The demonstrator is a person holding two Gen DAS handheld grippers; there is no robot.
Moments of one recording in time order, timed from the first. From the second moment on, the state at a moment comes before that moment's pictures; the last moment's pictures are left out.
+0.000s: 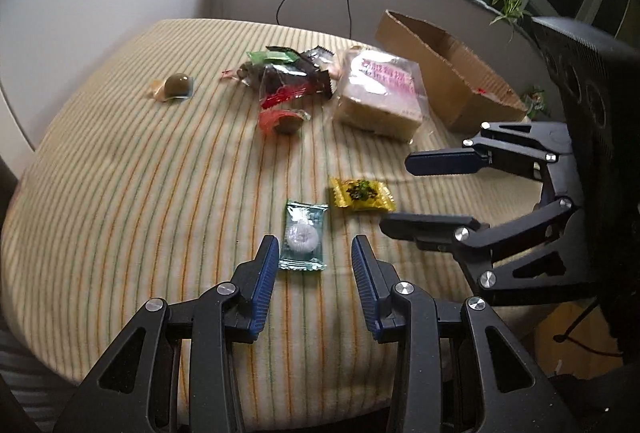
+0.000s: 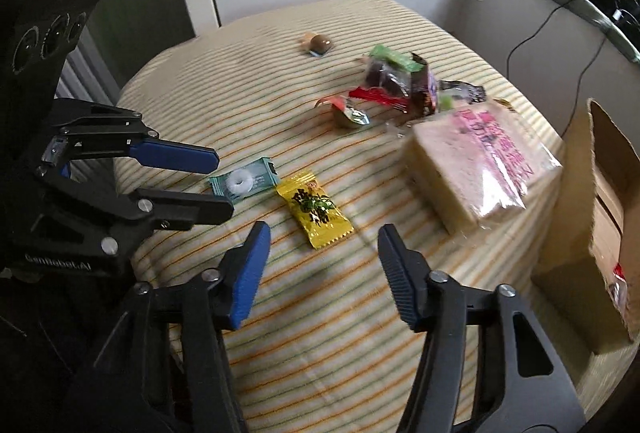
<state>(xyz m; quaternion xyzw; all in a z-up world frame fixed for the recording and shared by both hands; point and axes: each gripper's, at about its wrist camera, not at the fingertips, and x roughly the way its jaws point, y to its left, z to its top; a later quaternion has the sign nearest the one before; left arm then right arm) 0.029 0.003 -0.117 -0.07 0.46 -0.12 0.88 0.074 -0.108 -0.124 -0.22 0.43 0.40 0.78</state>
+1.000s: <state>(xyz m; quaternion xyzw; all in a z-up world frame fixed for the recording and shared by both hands) 0.039 -0.002 -0.124 -0.02 0.45 -0.09 0.89 0.096 -0.094 -0.140 -0.22 0.45 0.41 0.76</state>
